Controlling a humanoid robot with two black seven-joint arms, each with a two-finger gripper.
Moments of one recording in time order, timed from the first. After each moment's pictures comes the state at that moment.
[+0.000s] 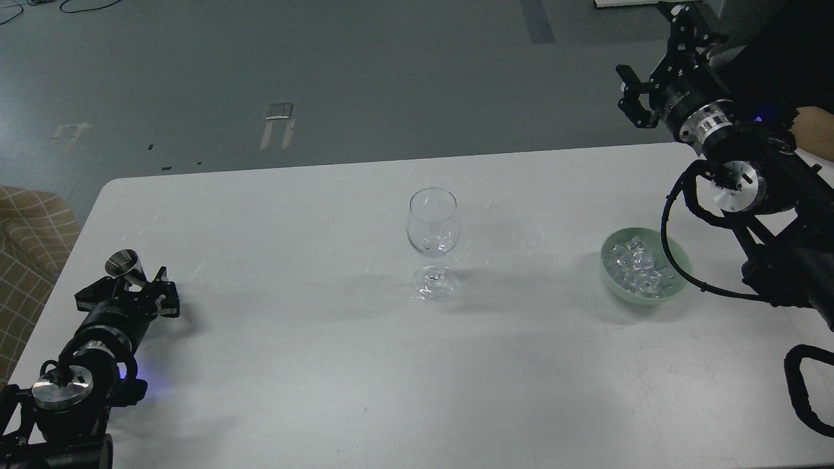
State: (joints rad) left arm -0.13 0.22 -1.70 -0.92 -0.11 -0.08 0.16; right arm 0.77 -0.29 1.08 0.81 -0.51 0.13 0.14
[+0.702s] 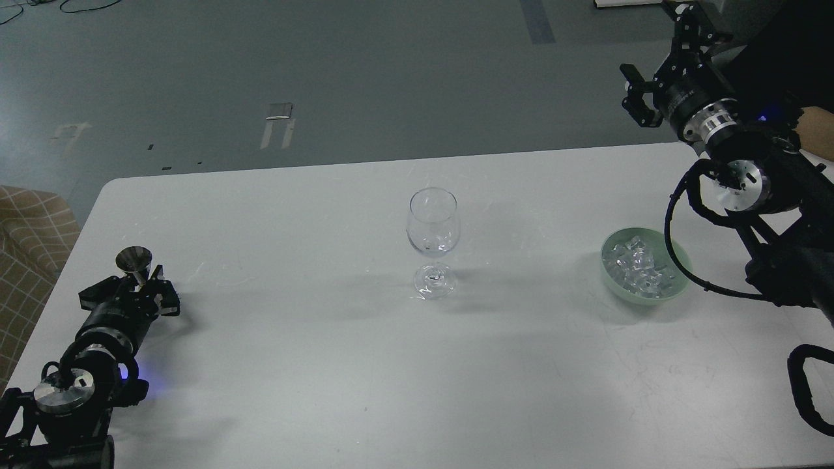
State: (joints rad) left arm -0.13 0.22 -1.70 -0.90 -0.11 -0.13 0.16; right arm 0.77 -0.30 1.08 0.81 -0.51 0.13 0.14
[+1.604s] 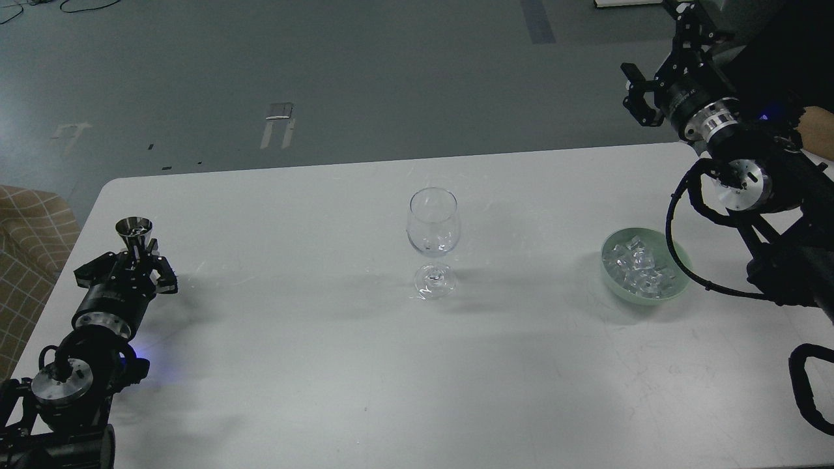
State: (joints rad) left arm -0.16 0.22 -1.71 -0.91 -0.12 -0.22 0.16; right arm 0.77 -0.30 1.08 0.81 -0.51 0.13 0.14
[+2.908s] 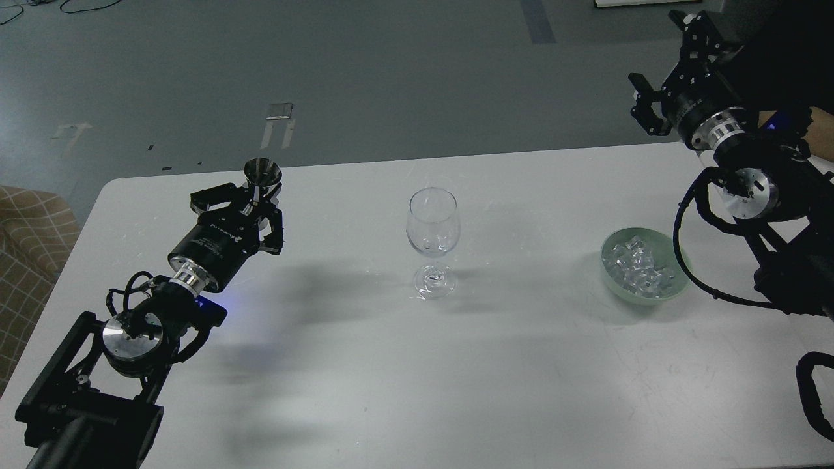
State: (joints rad) left arm -0.20 0.24 -1.36 -1.29 -0.10 -0.15 0.21; right arm 0.74 -0.32 1.08 0.81 -0.51 0.13 0.14
